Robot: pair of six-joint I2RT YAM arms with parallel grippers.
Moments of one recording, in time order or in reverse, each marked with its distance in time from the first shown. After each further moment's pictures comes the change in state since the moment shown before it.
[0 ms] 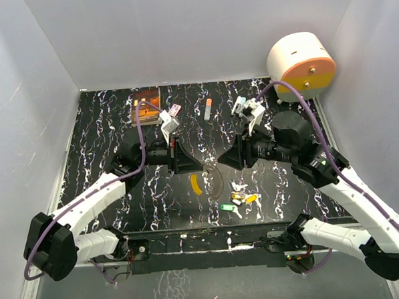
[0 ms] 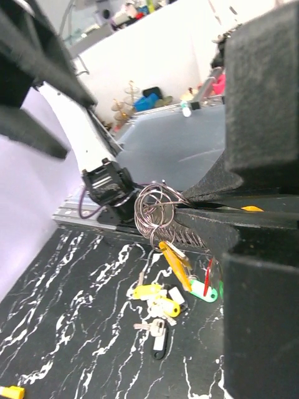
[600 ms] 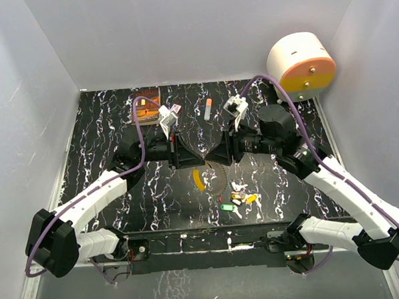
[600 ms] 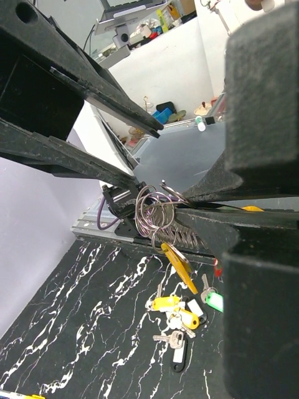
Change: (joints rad) left arm 0.007 0.035 0.023 0.152 -0.019 -0.172; right arm 0.000 0.093 -0.001 0.179 -0.153 -0.023
